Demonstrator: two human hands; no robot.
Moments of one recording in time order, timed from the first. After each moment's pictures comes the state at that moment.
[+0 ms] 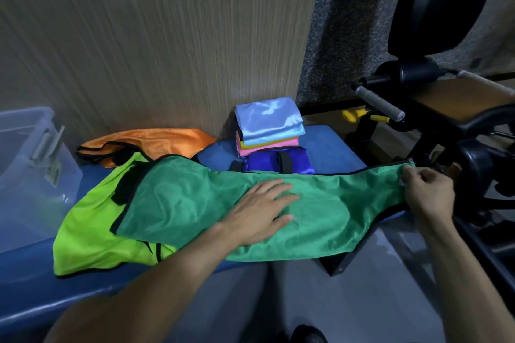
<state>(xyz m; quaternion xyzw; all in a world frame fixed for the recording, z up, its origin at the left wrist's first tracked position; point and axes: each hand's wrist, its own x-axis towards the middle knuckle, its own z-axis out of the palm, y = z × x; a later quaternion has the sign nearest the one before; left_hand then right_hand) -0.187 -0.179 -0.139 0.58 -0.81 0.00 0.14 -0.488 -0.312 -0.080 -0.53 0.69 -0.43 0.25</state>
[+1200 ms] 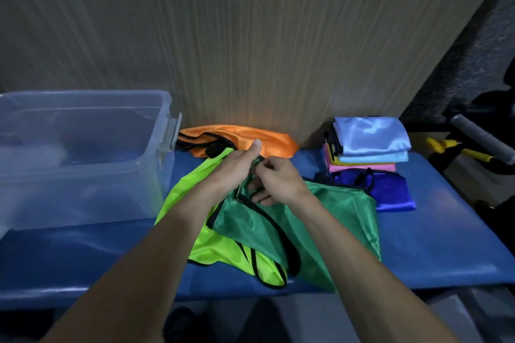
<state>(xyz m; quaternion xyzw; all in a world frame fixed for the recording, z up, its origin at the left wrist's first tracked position) 0.019 -0.111 -0.073 0.73 -0.35 -0.34 0.48 -0.105 -0.169 -0.053 -0.73 0.39 -0.12 0.55</state>
